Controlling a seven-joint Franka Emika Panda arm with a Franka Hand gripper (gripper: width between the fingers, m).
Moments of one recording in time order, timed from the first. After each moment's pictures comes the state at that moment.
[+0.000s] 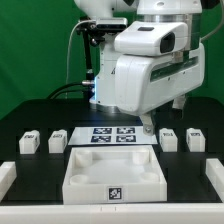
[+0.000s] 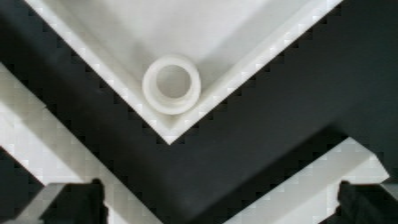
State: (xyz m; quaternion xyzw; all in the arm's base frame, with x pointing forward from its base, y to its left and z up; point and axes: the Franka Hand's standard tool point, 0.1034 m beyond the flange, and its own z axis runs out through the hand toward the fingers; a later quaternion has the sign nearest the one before) arm 0.564 0.056 0.113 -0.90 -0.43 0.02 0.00
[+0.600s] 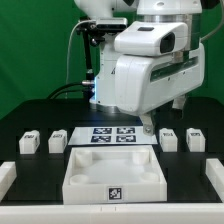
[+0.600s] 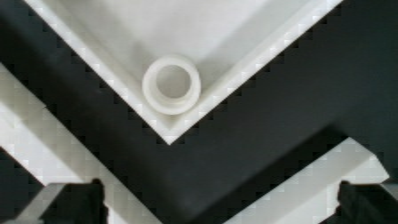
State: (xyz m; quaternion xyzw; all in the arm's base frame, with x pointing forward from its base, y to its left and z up) arm 0.564 0.056 0.113 -0.89 -0.45 0.02 0.01
